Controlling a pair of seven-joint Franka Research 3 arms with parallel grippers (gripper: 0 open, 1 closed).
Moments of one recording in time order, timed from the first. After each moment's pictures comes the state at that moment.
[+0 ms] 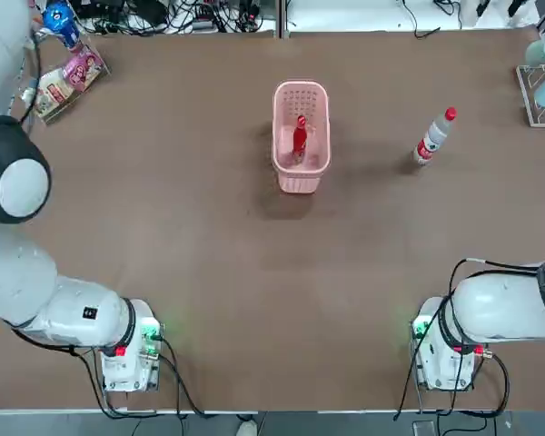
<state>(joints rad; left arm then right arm) -0.21 0.18 -0.23 -1.37 0.01 1.53 -0.42 -0.01 -0.04 -0.05 -1.67 0.00 1.67 0.00</state>
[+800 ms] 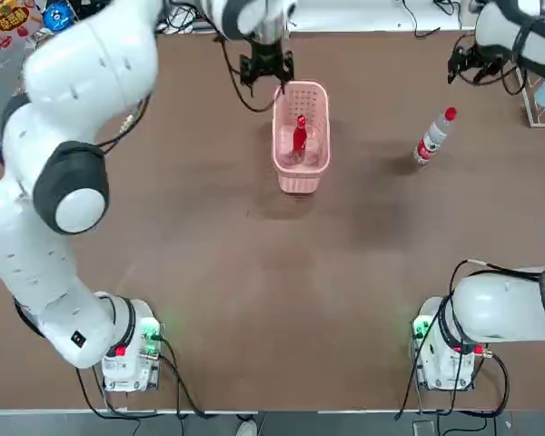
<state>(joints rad) -0.65 0.43 -0.23 -1.37 0.07 1.80 -0.94 -0.04 -0.12 -0.05 -2.24 0.00 2.25 0.01</state>
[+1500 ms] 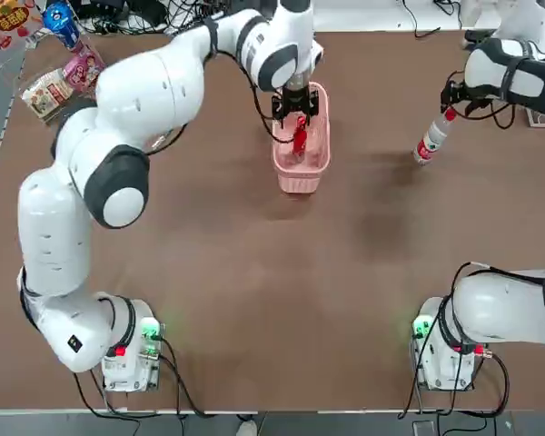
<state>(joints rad) -0.72 0.63 -0.22 -1.33 0.10 2.00 -1.00 -0.05 -0.16 -0.05 -2.40 0.00 2.35 0.01</state>
